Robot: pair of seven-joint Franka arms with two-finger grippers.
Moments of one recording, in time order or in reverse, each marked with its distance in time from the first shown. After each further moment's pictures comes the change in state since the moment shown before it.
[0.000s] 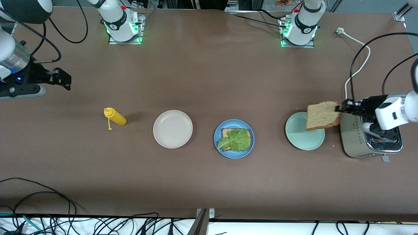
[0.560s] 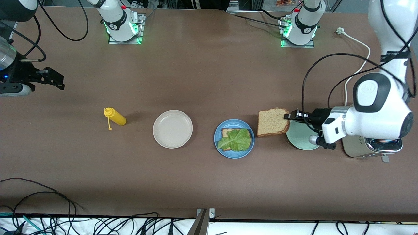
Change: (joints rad) left arm -0.180 0.119 -0.005 -0.010 -0.285 0.151 -0.146; right arm -0.001 -0.015 -0.064 -0.021 0.080 0.022 0.016
